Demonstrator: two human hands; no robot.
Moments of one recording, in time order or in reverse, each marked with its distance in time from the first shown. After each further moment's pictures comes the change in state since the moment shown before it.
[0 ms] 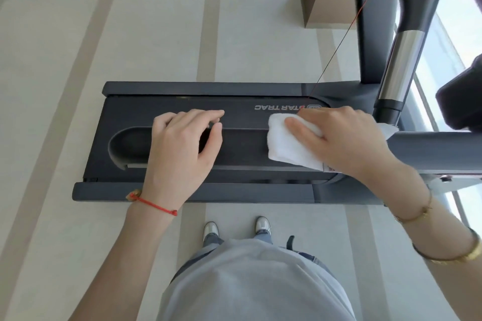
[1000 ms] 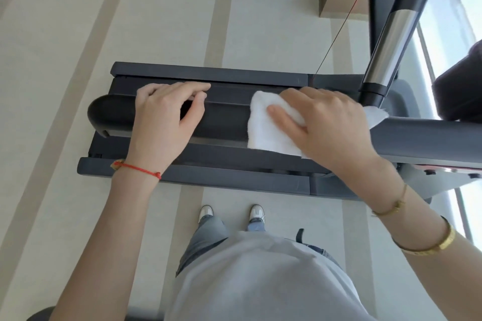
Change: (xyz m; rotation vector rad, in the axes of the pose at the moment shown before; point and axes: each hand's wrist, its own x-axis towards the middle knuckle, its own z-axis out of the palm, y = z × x) left_hand -0.001 0.019 0.011 0.000 0.039 -0.073; right_hand -0.020 0.022 0.005 -0.044 0.198 -0.174
